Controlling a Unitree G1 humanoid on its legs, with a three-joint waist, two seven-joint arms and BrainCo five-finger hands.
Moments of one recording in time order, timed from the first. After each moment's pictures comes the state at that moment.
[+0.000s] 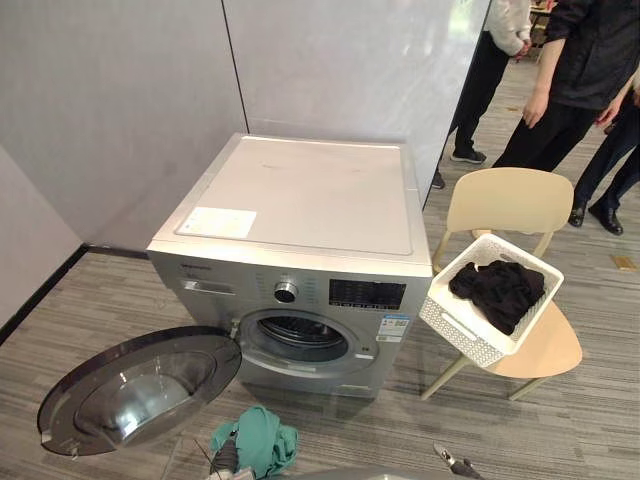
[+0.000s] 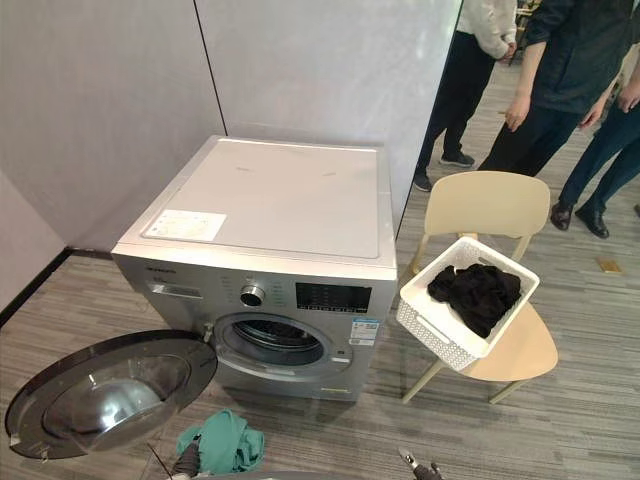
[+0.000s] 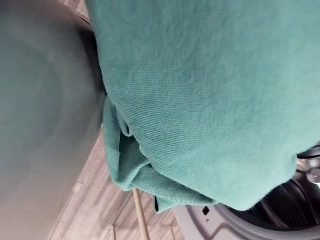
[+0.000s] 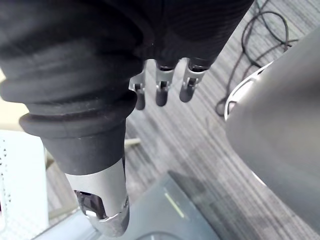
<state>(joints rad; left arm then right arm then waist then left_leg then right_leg) 0.15 -0.01 0.29 0.97 -0.16 -0.09 0.07 0.11 0.01 -0.42 1.07 0.36 -0.07 -0.04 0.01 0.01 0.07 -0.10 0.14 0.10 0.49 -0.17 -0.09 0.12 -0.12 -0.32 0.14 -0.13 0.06</state>
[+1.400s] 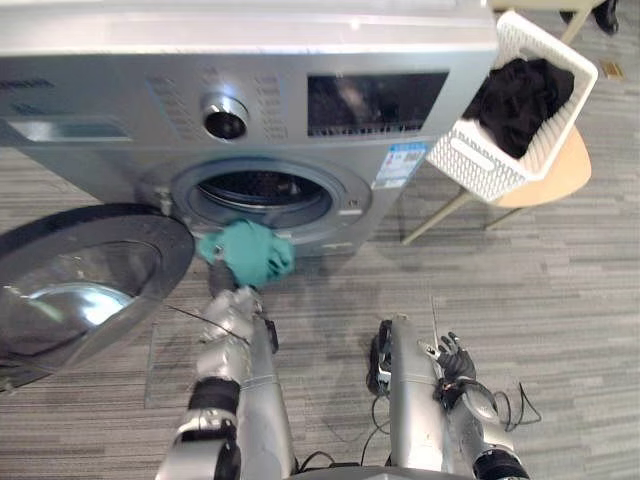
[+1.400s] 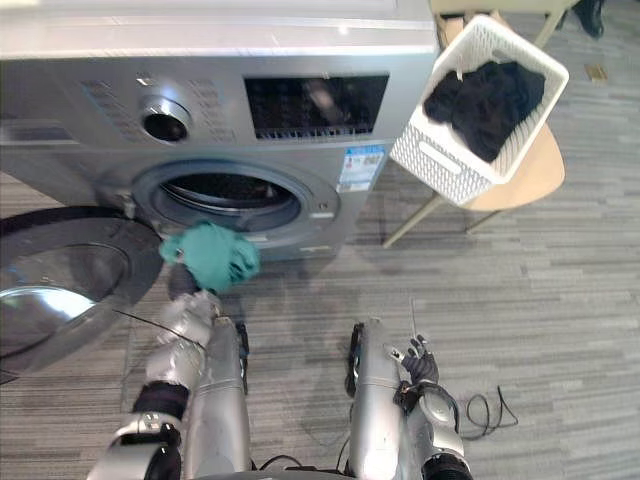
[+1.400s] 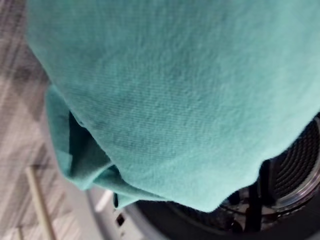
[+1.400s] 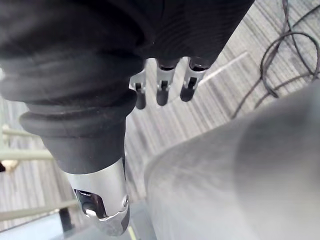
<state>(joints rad) -0.41 0.14 0.23 0.52 -0.56 -0.12 0.27 -0.03 -0.06 -0.13 0.65 0.40 -0.11 -0.09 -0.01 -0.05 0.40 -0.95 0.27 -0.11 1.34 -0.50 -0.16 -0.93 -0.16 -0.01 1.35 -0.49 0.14</state>
